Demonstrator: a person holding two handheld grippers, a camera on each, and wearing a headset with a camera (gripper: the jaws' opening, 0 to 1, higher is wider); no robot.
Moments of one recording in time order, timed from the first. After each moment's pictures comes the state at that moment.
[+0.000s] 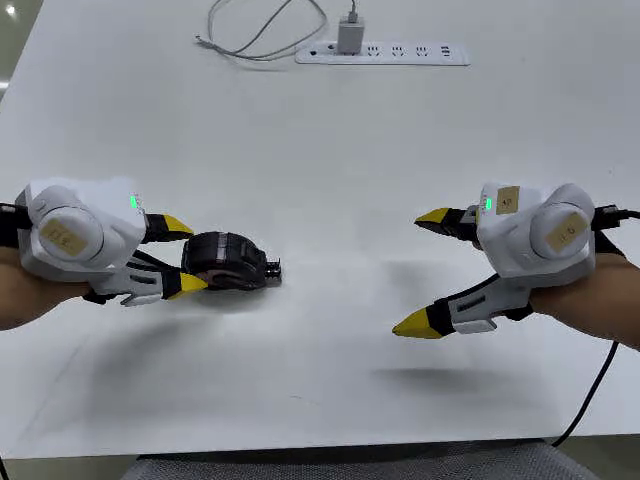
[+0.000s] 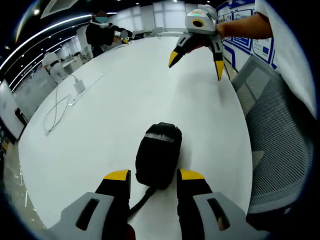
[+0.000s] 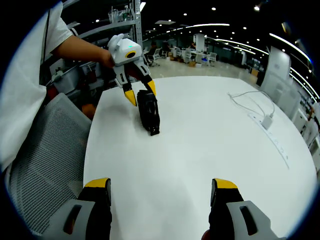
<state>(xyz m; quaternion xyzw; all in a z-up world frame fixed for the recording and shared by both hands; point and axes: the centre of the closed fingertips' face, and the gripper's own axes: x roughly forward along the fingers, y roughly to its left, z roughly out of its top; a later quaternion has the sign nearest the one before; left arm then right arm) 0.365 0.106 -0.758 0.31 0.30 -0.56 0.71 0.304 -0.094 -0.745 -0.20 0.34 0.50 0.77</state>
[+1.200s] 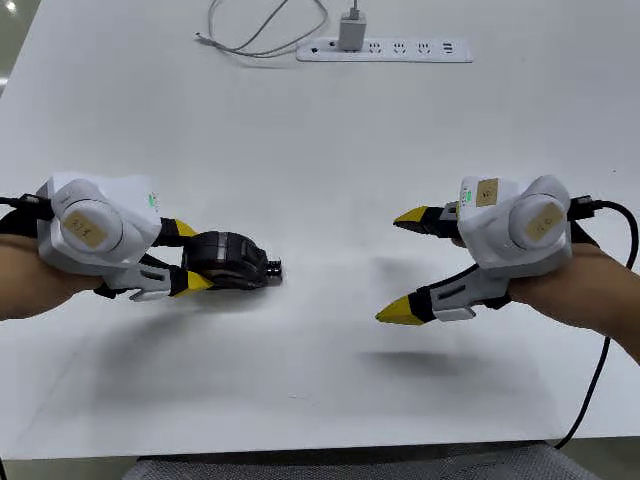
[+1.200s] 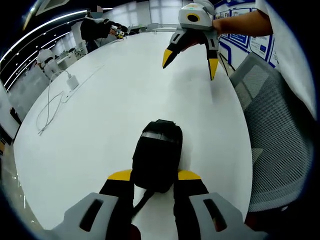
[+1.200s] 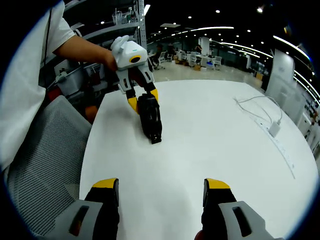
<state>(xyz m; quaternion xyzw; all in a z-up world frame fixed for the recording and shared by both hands) 0.365 0.102 -0.769 0.32 0.32 -0.57 0.69 0.320 -0.071 -0.750 -0.20 0.32 0.53 0.76</state>
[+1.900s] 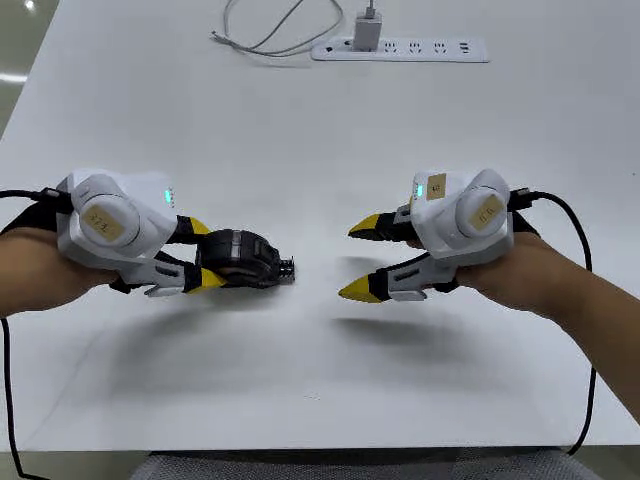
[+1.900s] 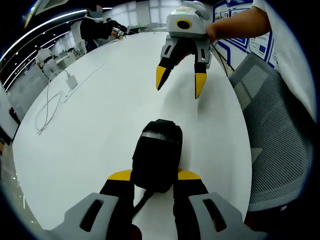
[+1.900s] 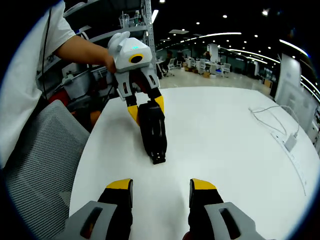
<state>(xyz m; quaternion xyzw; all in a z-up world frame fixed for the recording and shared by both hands) 0.365 0.102 -0.770 0.32 0.32 -0.58 0.68 0.339 -0.017 -0.768 -0.18 0.30 0.57 0.75</state>
